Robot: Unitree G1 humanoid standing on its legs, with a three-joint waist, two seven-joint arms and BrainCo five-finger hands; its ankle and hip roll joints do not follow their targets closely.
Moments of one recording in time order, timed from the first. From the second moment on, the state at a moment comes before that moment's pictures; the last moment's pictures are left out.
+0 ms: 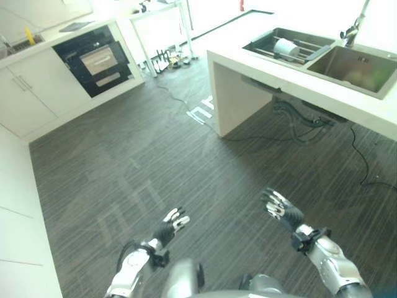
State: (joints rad) left arm 0.12 0.34 -0.23 0.44 -0.49 -0.02 -0.26; right arm 0.05 -0.37 0.15 0.35 0.61 0.03 0.37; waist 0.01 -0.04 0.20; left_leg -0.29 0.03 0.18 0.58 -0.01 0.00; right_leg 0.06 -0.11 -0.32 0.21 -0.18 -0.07
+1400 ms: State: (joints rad) left arm 0.17 0.36 -0.23 0.41 -0.49 0.01 -0.23; right arm 0.10 -0.38 0.17 0.36 0.61 0.01 0.35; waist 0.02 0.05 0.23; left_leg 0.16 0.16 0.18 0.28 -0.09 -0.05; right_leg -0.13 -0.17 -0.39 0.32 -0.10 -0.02
